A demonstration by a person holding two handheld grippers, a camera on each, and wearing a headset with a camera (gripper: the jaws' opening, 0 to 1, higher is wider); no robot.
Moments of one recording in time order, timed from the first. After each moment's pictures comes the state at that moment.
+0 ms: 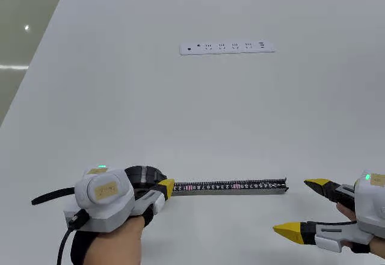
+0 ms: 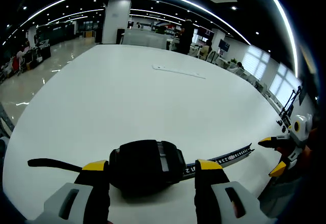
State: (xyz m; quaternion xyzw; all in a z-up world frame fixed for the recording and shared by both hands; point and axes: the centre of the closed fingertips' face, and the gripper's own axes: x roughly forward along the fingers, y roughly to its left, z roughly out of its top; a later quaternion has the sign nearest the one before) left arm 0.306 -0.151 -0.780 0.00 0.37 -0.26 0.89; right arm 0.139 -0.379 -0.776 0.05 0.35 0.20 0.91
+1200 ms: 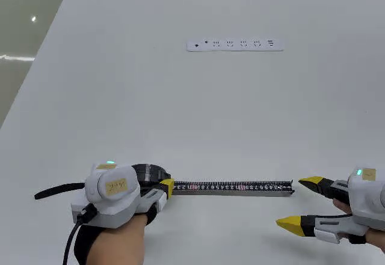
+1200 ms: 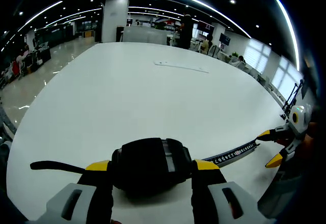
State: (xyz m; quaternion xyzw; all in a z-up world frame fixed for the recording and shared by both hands) left arm 0.309 -0.149 -0.788 0.03 0.38 -0.25 0.89; right arm 0.156 -0.385 -0.797 -0.01 0.37 0.25 0.89
